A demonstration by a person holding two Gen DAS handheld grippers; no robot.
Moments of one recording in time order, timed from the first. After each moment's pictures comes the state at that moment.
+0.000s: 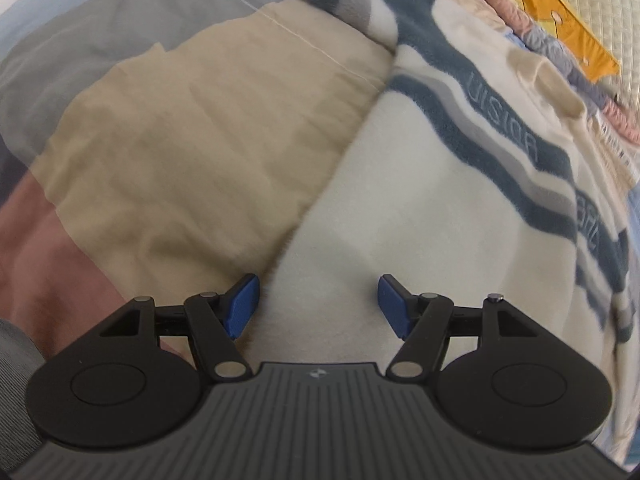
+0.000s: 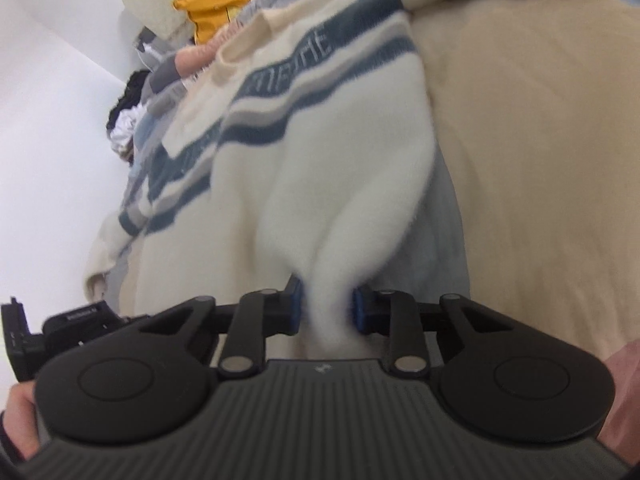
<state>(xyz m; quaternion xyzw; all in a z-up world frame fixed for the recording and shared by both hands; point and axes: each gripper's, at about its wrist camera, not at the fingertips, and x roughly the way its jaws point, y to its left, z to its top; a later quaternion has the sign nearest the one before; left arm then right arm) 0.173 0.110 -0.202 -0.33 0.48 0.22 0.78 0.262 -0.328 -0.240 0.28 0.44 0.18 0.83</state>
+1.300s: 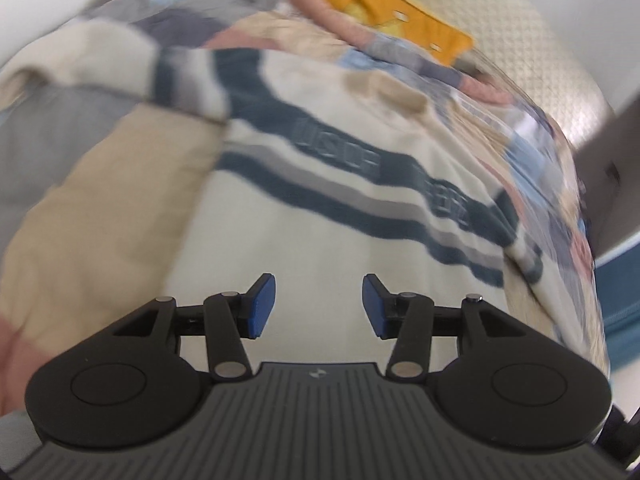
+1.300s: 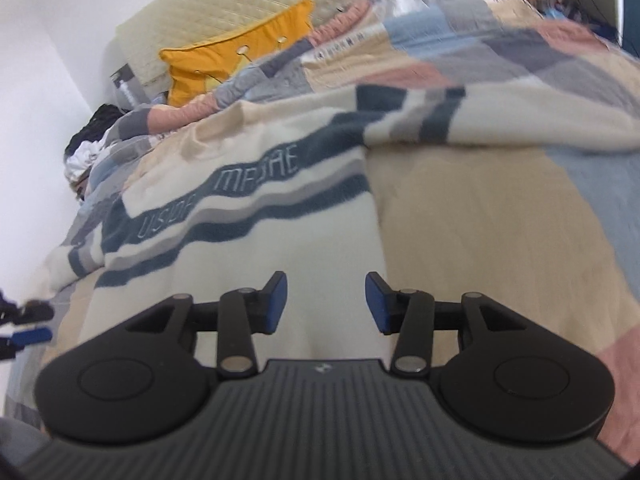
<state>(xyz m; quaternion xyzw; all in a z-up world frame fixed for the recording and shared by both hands) 0.188 0.068 -0.112 -0.24 0.42 0.03 0.88 0.251 -0.334 -0.178 0.16 0.34 0.08 0.92</state>
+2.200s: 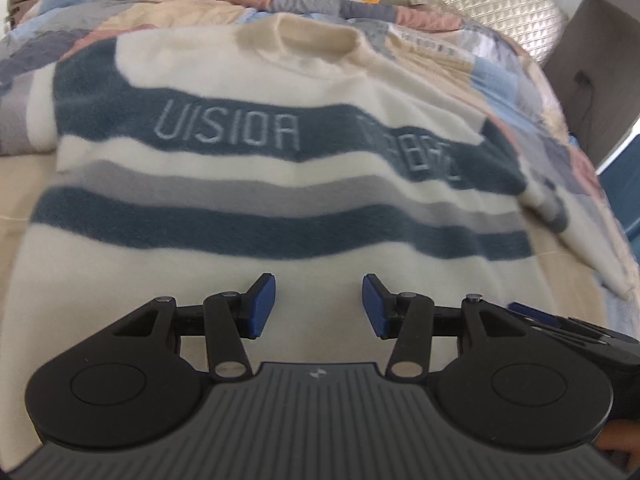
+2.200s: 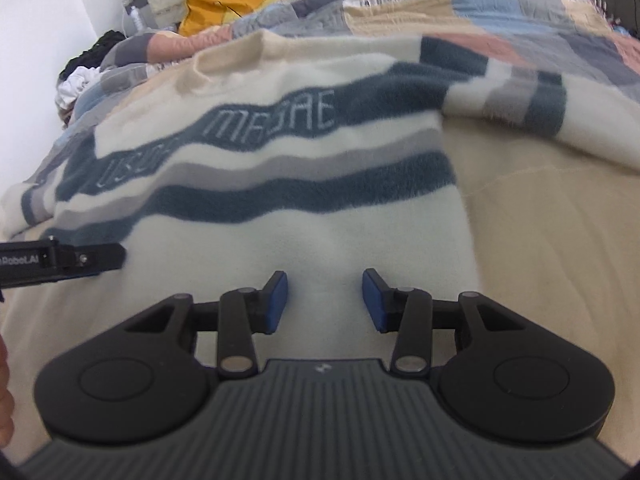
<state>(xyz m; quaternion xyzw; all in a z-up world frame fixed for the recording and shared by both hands) 0.319 0.001 -0.215 -0.14 0.44 -0.05 0.89 0.352 -0.275 -0.245 0.08 0.40 0.10 0.91</state>
